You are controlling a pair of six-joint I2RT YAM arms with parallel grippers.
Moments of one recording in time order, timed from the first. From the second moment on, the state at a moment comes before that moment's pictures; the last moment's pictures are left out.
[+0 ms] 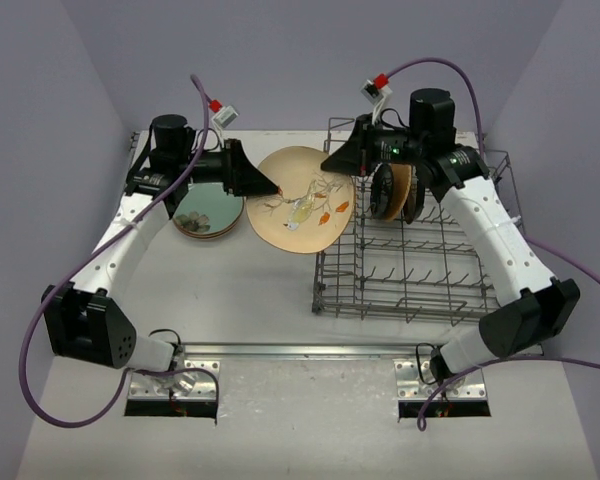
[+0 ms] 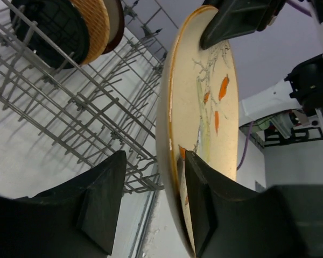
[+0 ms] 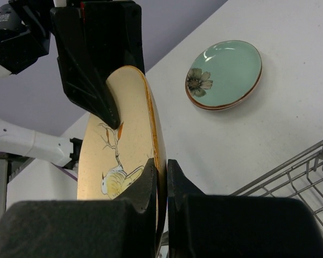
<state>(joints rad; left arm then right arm) -0.16 1.40 1.33 -0.28 1.14 -0.41 0.33 1.49 1.59 -0.43 -0.82 0.26</state>
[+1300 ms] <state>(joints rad) 0.44 1.72 1.31 -0.46 0.79 -0.27 0.35 1.81 1.78 -0.64 -0.16 0.08</state>
